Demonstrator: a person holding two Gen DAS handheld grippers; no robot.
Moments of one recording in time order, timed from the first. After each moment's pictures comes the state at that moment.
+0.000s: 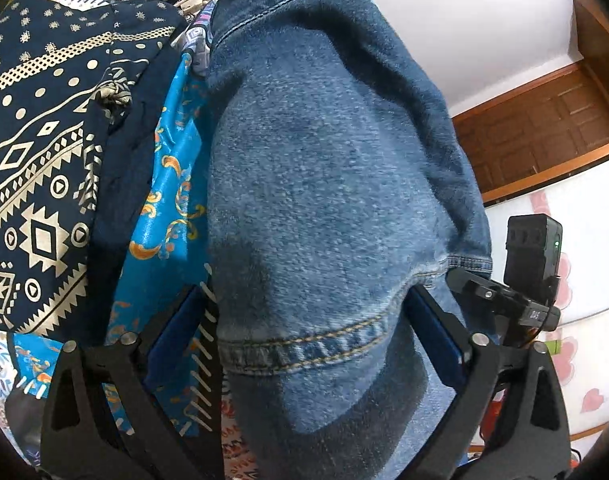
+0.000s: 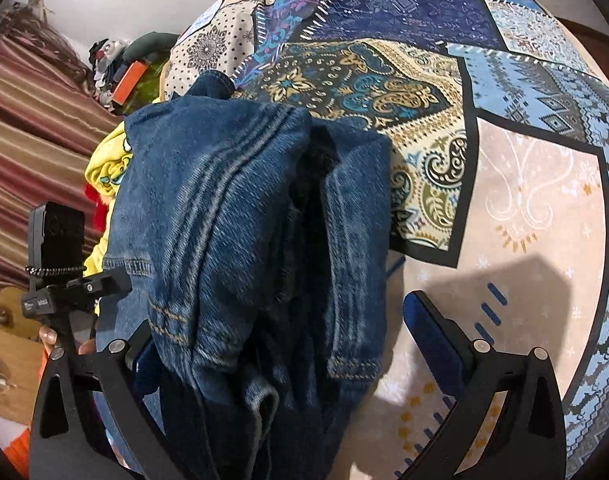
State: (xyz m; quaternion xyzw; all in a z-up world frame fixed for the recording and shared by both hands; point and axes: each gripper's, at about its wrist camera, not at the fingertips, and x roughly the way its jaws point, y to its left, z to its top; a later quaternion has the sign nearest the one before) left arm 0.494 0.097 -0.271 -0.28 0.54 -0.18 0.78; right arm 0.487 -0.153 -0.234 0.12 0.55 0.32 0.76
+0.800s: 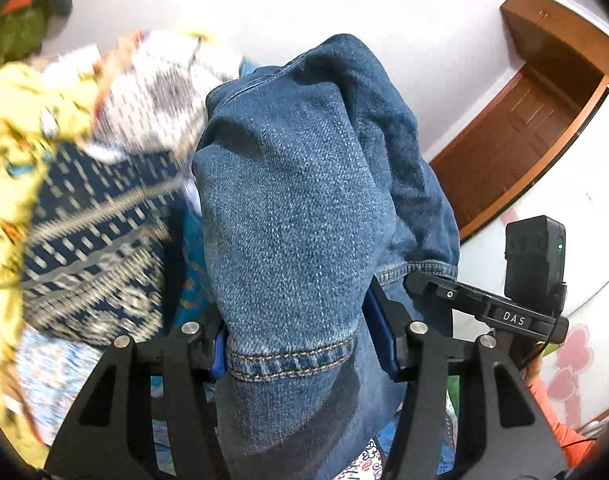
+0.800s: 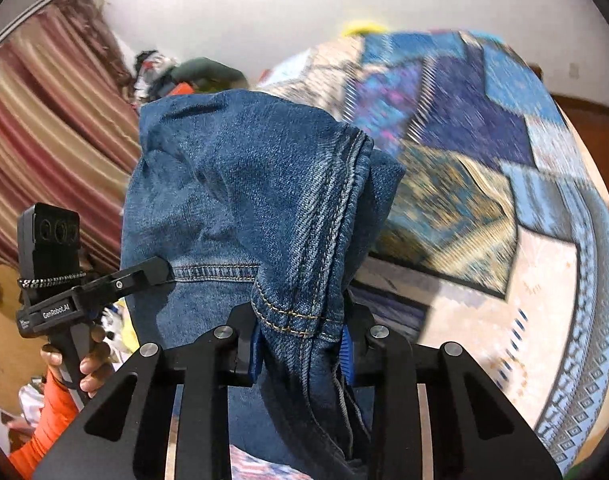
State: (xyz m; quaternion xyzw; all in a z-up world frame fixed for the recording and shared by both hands) left arm 0.411 0.138 -0.116 -0.24 0.38 -0.18 0.88; right arm 0.433 -0.089 -0.104 0.09 0.44 0.36 0.82
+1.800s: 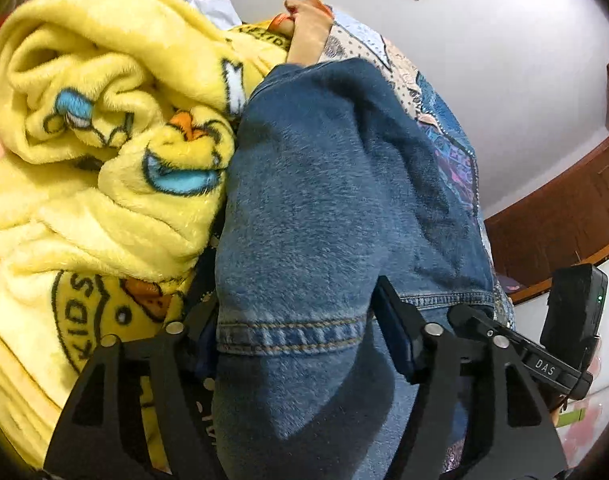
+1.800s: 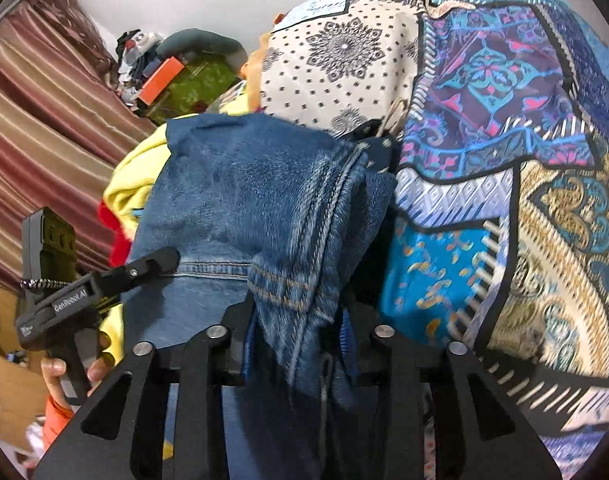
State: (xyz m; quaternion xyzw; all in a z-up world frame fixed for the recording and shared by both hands) left arm 0.502 0.320 -0.236 -0.28 0.45 -0.03 0.85; right arm 0.531 0.085 -0.216 0.08 0.50 0.34 0.79
